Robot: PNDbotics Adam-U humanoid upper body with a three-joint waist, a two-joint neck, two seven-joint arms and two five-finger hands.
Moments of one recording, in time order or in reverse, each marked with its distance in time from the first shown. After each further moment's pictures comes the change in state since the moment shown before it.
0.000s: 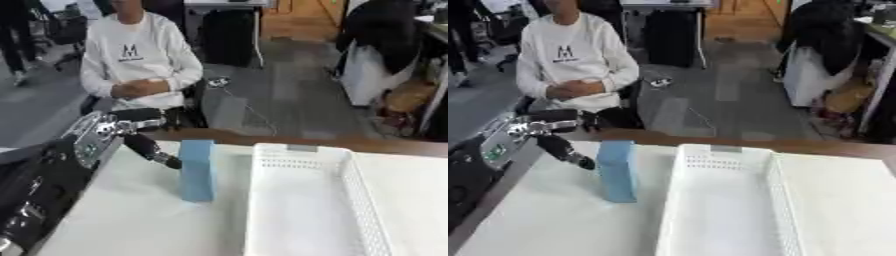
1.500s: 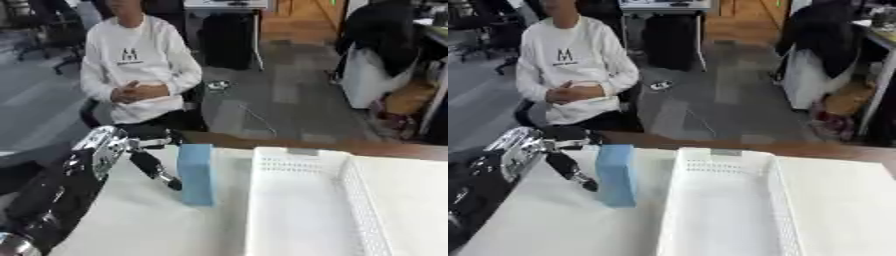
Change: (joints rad) left arm -0.028 -0.059 0.038 0.144 -0.284 -0.096 0.096; right arm -0.018 -0.009 0.000 0.000 -0.021 -0.013 0.013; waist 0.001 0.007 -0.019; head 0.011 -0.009
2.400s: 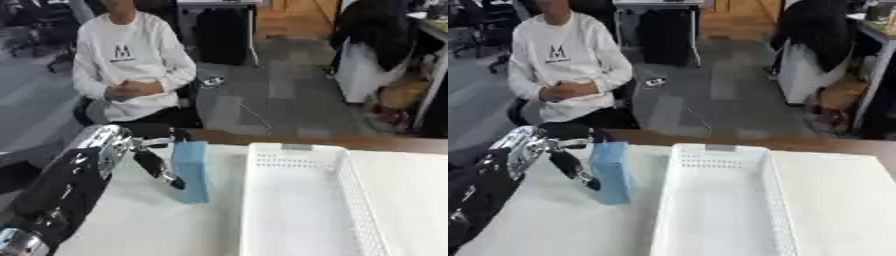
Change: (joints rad) left arm -0.013 -0.018 0.018 0.030 -0.058 -0.021 0.067; right arm -0.018 -0.018 -0.006 0.000 -0.048 -0.016 0.016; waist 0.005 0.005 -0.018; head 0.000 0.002
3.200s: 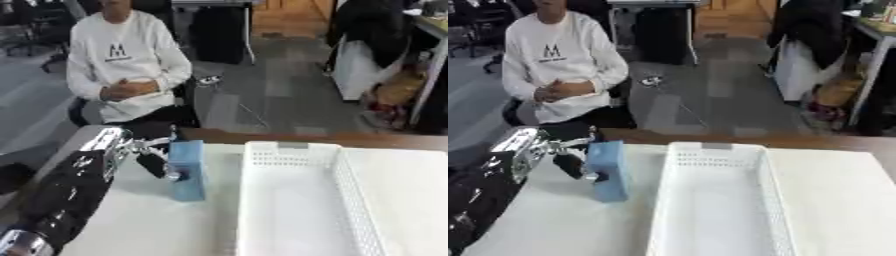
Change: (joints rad) left arm 0.001 -0.021 0.015 0.013 -0.099 0.030 0.181; right arm -0.016 -0.008 -0.001 0.000 -0.029 -0.013 0.013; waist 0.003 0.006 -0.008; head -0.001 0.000
